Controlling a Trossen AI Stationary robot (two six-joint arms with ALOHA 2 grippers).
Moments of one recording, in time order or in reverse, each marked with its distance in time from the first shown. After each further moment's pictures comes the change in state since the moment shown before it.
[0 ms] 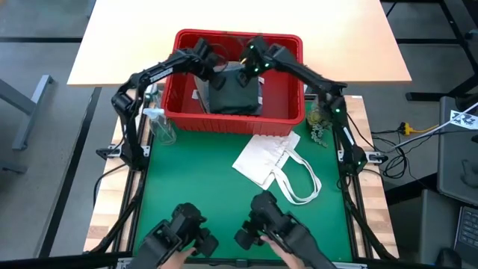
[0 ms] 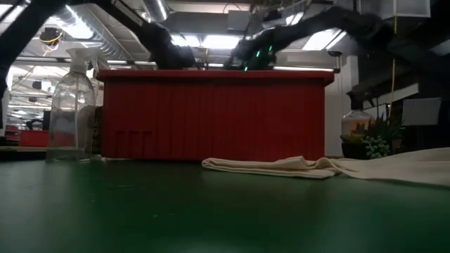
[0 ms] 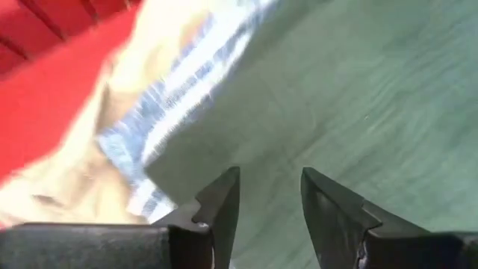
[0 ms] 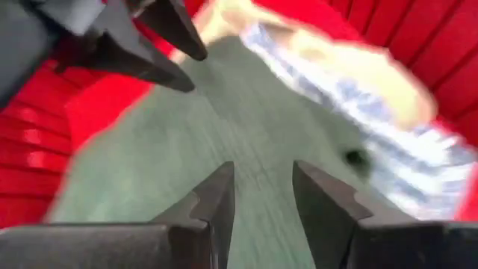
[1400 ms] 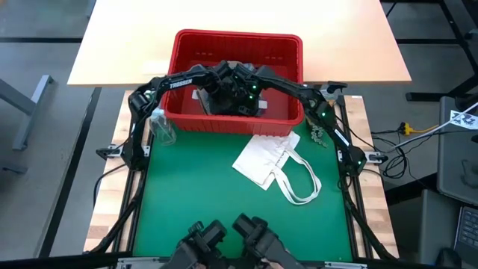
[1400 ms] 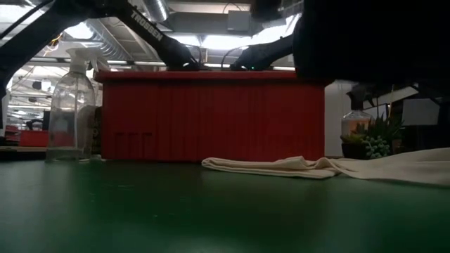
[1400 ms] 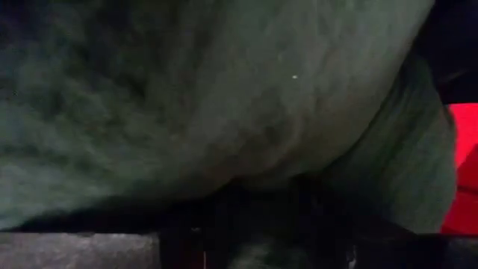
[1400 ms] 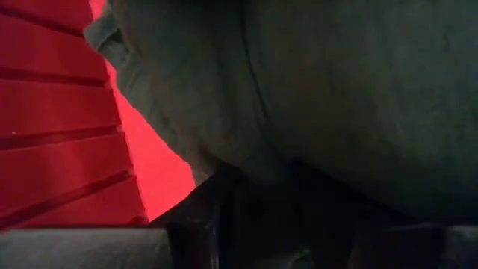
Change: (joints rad) left arm -0.163 0.175 0.003 -0.115 -0.029 0.079; right arm 0.125 0.181 0.005 -0.340 -0.012 -0.226
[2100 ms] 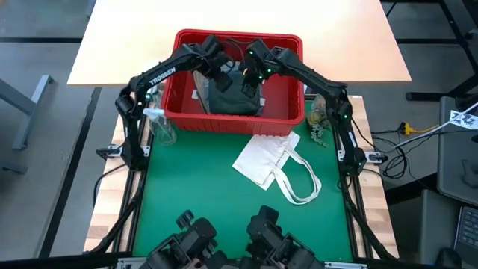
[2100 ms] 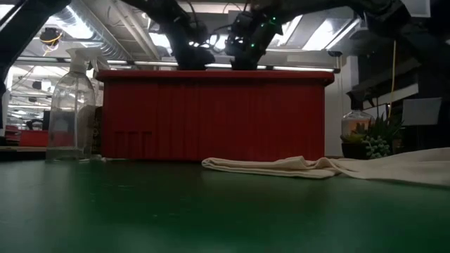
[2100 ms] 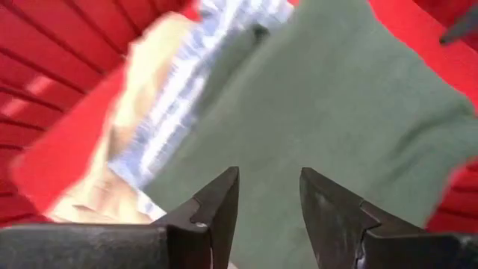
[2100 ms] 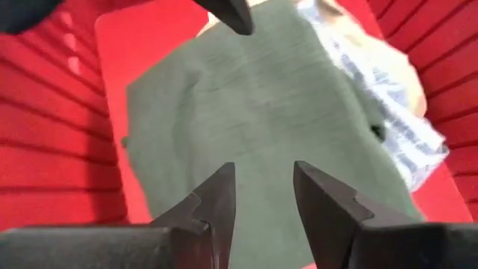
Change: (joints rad) left arm 0.021 -0.176 0.255 -0.148 -0.127 -0.015; right arm -0.019 -0.318 -0.004 0.110 0.137 -0.001
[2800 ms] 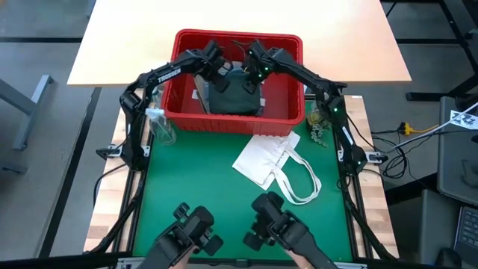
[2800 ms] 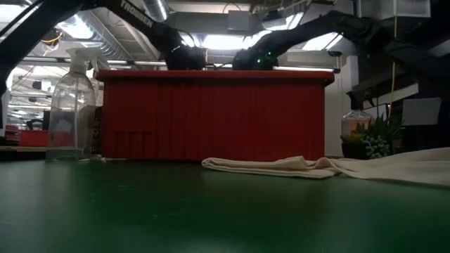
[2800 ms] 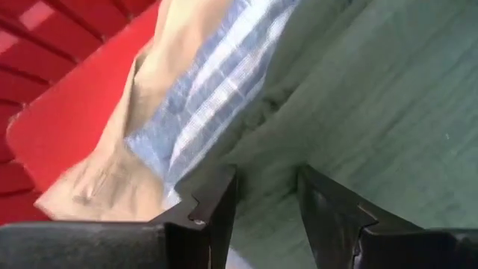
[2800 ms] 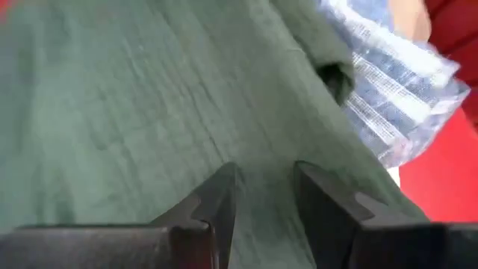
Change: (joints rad) left arm 0.074 0.078 -0.147 0.168 -0.074 -0.012; right arm -0.113 0.164 -0.001 0.055 -0.008 0.034
